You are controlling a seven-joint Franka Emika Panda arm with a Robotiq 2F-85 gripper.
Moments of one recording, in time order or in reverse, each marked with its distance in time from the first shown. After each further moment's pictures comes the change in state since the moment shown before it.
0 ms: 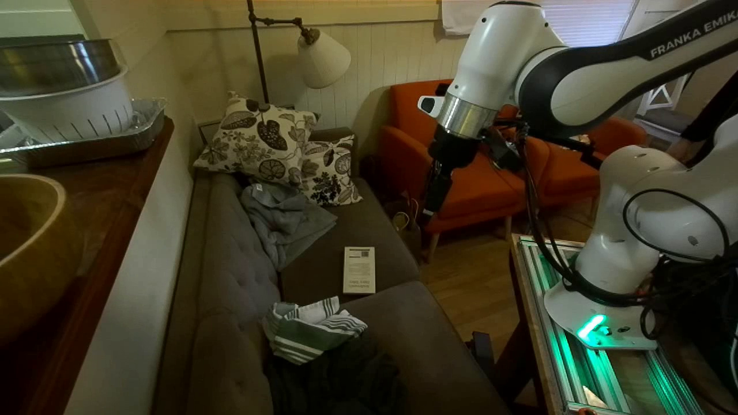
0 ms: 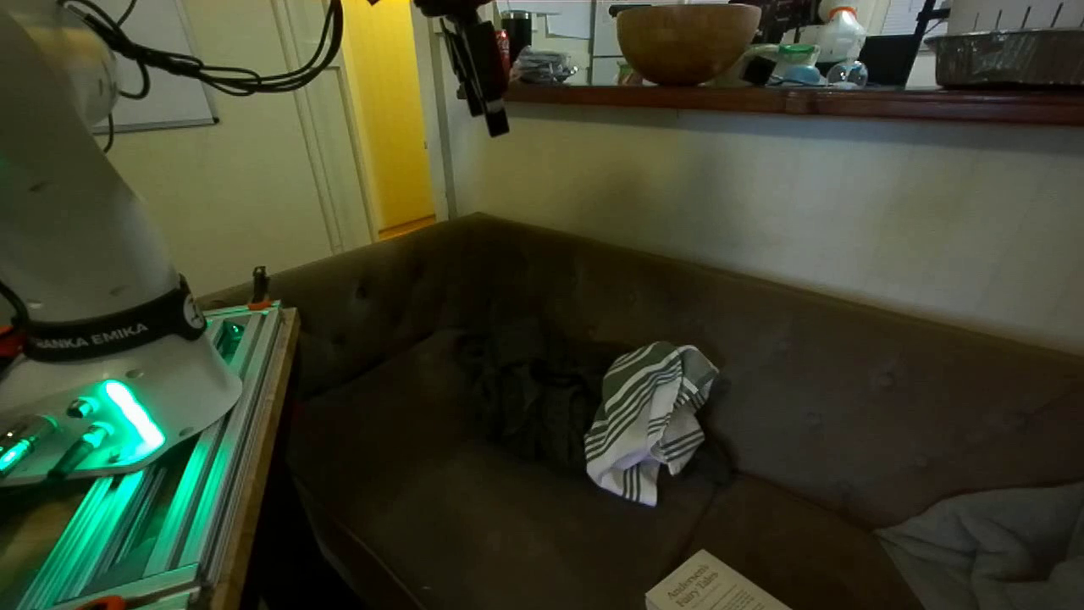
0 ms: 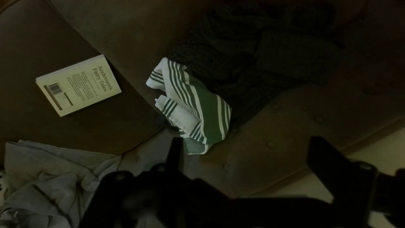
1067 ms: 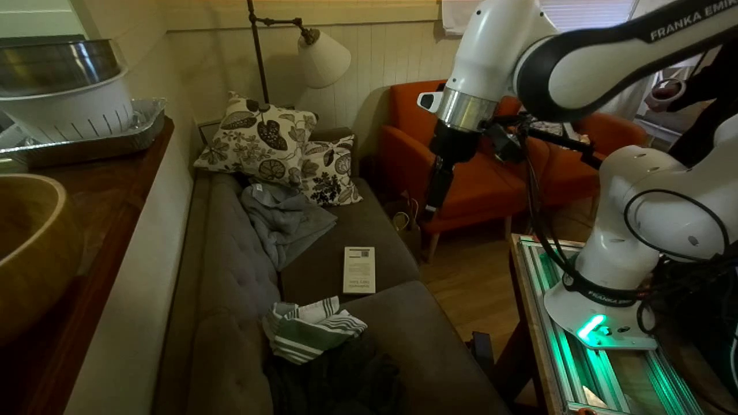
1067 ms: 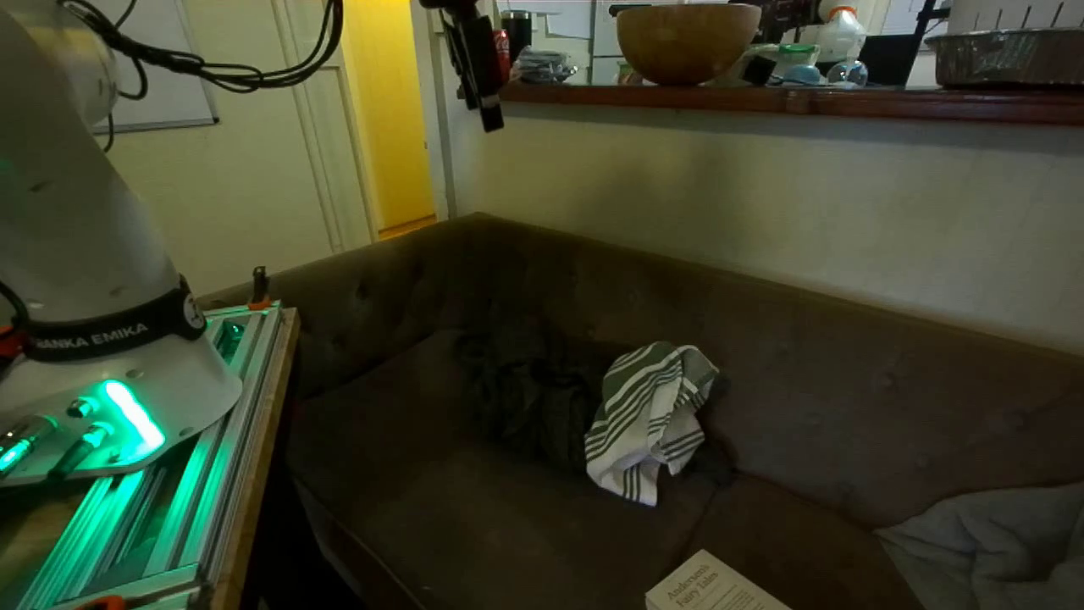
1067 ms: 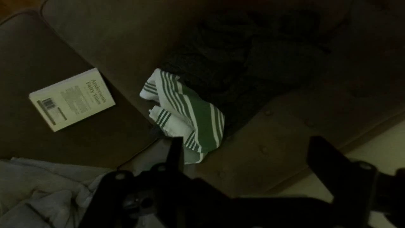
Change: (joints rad) arm 0.005 0.001 -0.021 0.039 0.033 -0.087 0.003
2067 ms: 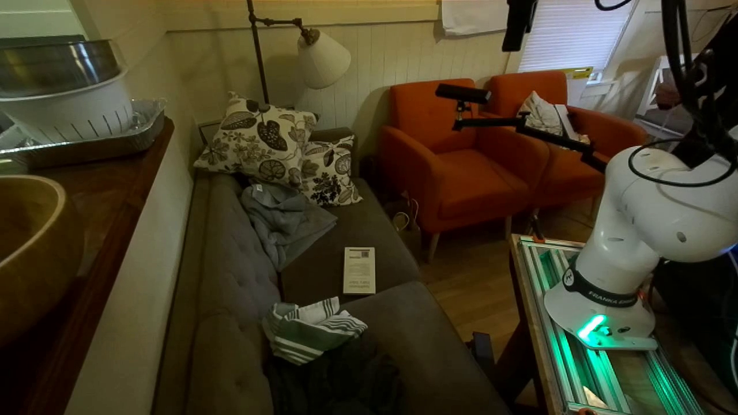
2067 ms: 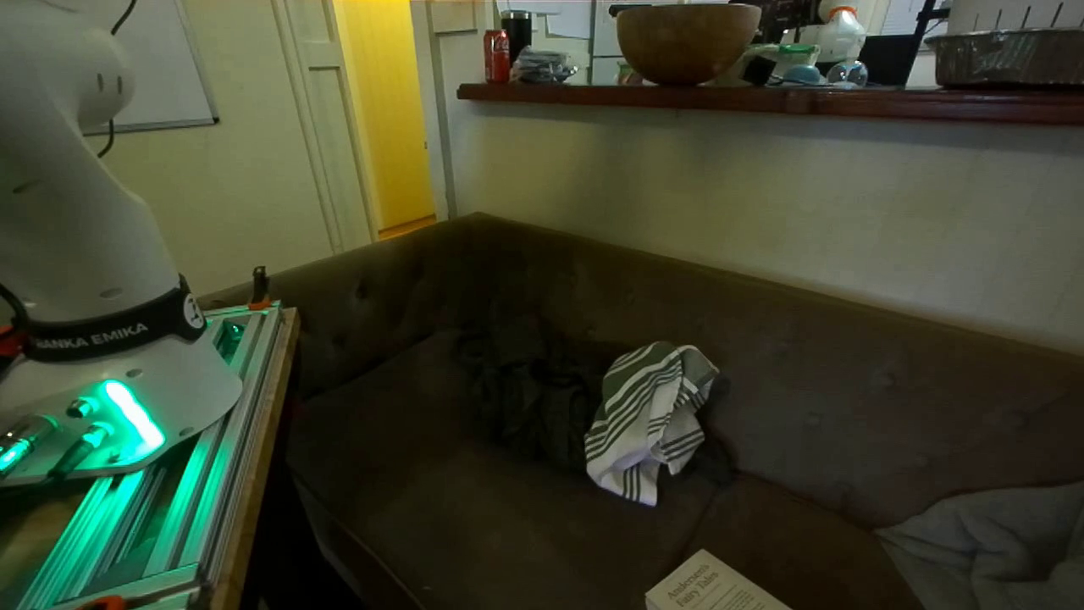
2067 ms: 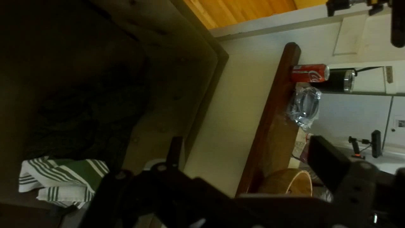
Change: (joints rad) arm -0.128 -0.070 -0.143 0.608 0.517 -0.818 0.332
